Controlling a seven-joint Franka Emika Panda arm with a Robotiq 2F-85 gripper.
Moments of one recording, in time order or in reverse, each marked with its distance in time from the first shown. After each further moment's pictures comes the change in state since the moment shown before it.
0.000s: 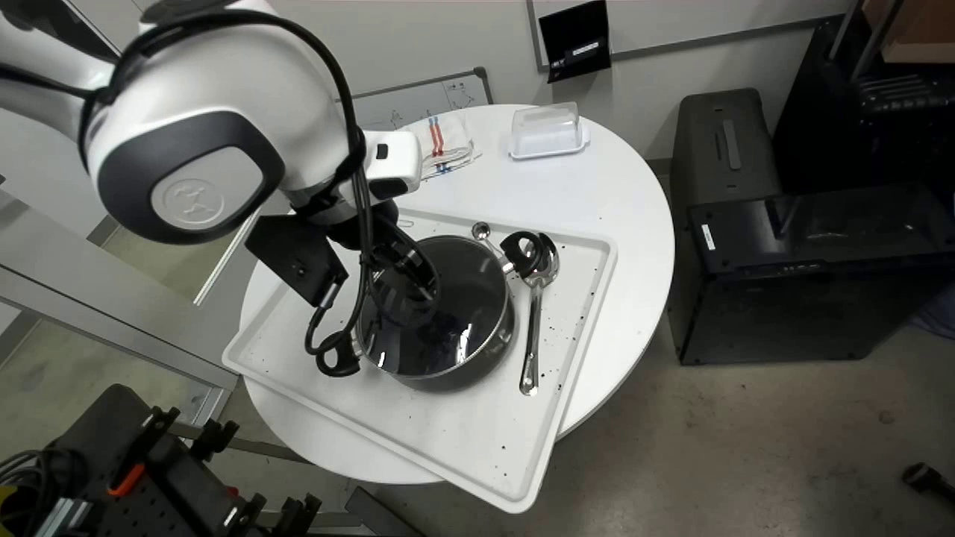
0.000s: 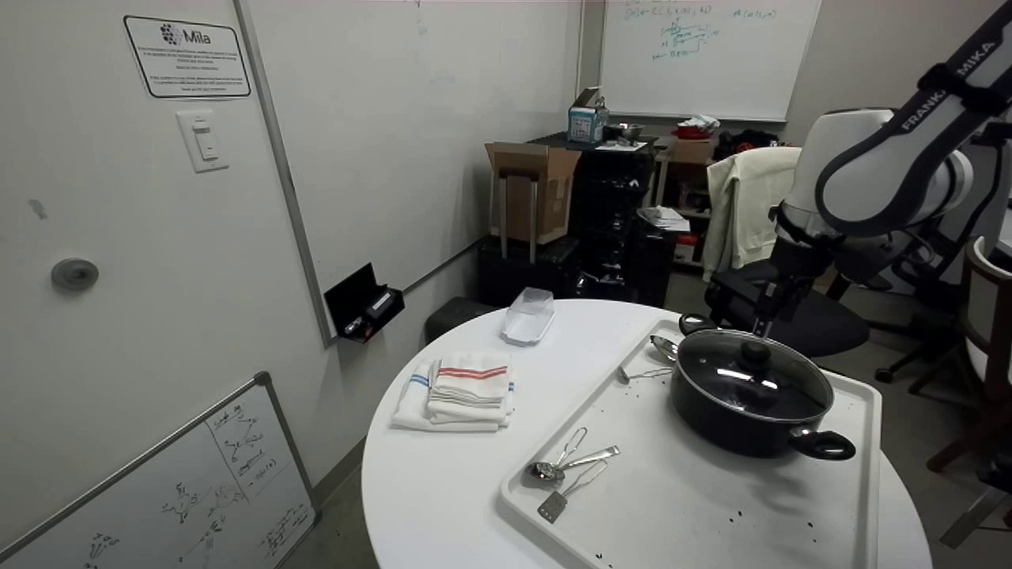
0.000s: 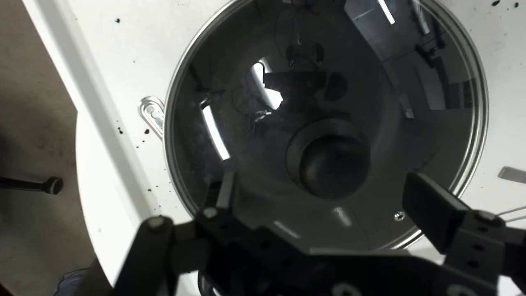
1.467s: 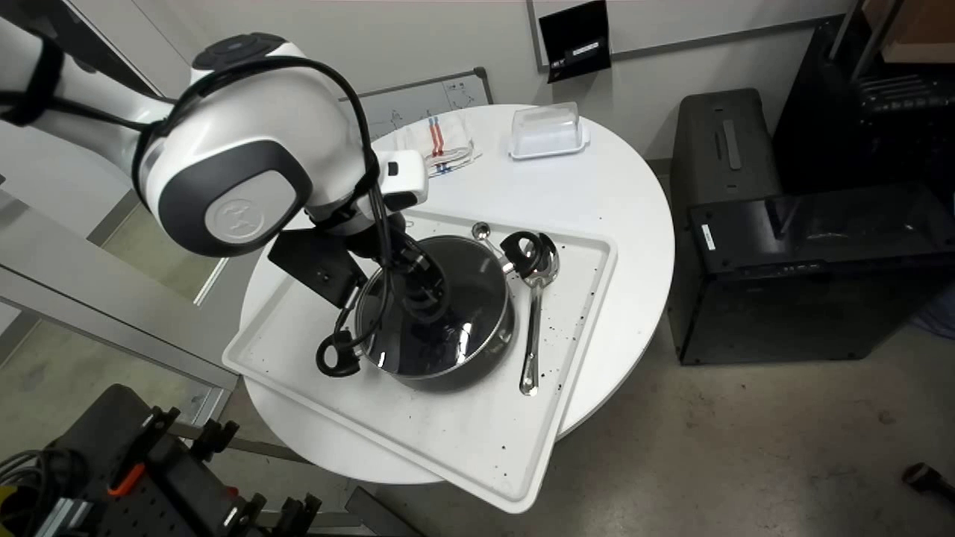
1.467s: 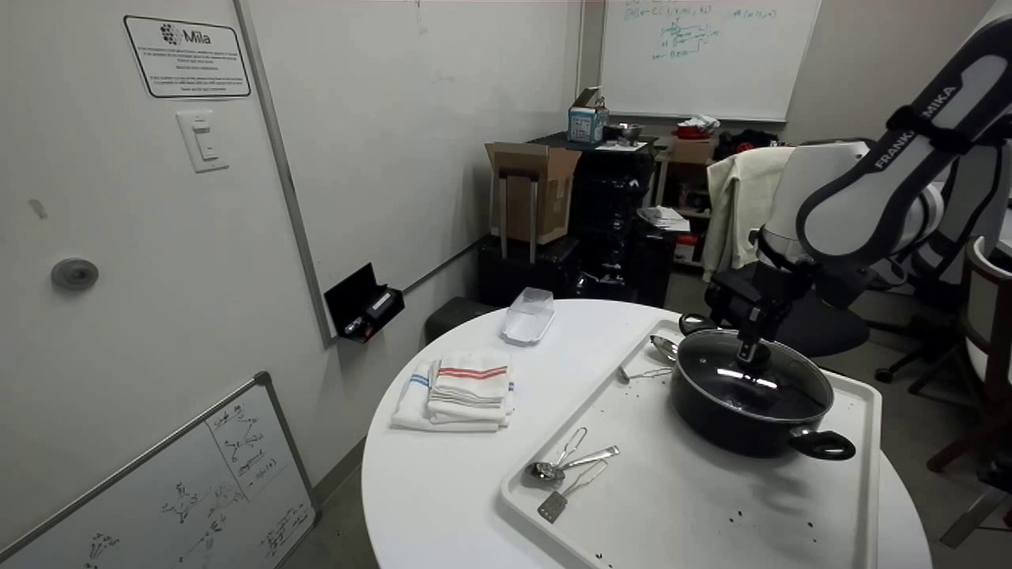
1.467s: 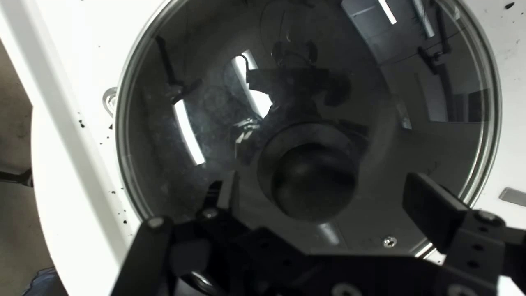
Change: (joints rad) arm 0.000 0.107 0.036 0.055 -0.028 0.048 0.000
